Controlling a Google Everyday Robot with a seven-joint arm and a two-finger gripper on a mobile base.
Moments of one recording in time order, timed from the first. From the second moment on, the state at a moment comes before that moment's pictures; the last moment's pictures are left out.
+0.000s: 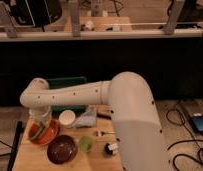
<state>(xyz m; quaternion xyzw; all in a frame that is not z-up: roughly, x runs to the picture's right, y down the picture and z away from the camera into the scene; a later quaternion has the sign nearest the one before) -0.305 0.187 0.755 -0.22 -0.30 -0.58 0.73</state>
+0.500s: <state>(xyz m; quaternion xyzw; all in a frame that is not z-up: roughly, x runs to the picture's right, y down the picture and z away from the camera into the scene) -0.309 0.179 0.741 -0.26 -0.33 -0.56 0.71</state>
